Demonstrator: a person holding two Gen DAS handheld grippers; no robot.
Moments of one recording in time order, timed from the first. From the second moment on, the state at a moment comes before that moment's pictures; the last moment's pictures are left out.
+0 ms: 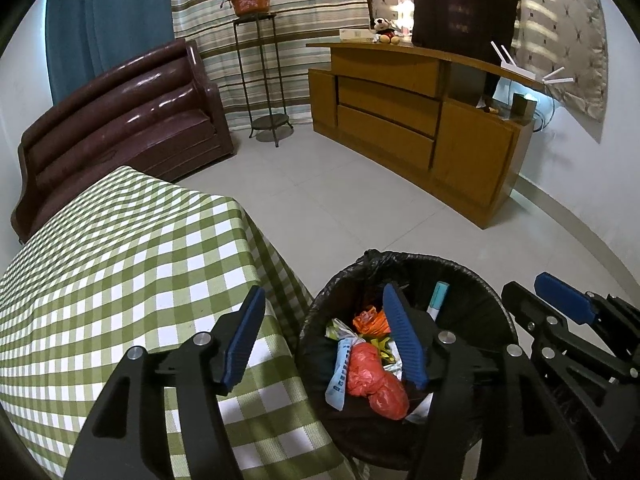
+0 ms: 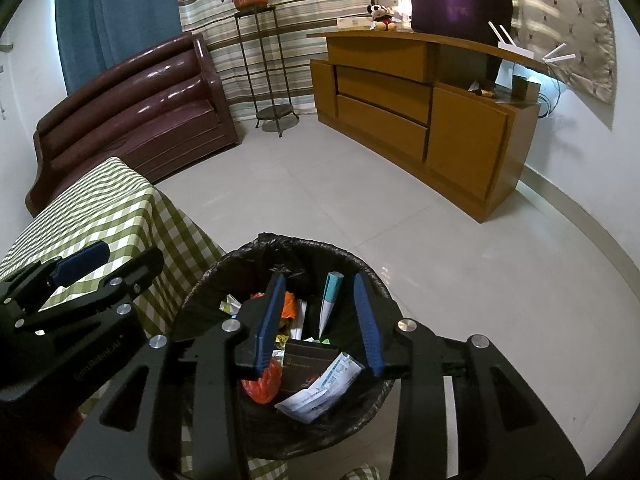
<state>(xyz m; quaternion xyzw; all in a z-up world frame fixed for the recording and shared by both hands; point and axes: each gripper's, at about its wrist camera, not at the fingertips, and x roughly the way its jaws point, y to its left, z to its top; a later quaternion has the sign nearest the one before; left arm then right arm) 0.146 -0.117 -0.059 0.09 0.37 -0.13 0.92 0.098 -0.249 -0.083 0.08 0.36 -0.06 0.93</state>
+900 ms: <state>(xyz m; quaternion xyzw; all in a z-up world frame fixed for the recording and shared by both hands) 0.078 -0.059 -0.012 0.06 0.33 -0.09 0.94 0.035 -0.218 -0.034 0.06 0.31 -0.06 0.95</state>
